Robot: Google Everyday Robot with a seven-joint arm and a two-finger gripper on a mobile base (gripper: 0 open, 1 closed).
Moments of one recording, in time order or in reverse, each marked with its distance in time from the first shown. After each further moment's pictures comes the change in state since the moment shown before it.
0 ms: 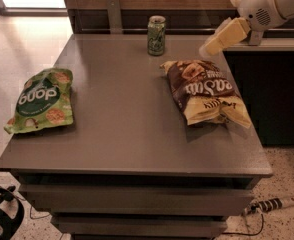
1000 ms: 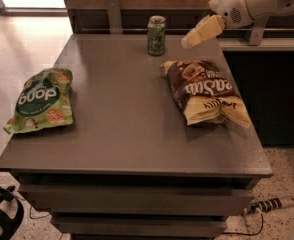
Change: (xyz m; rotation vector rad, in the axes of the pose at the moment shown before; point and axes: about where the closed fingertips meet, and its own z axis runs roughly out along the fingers) arm -0.008 -0.036 0.075 -0.087 -0.091 0.080
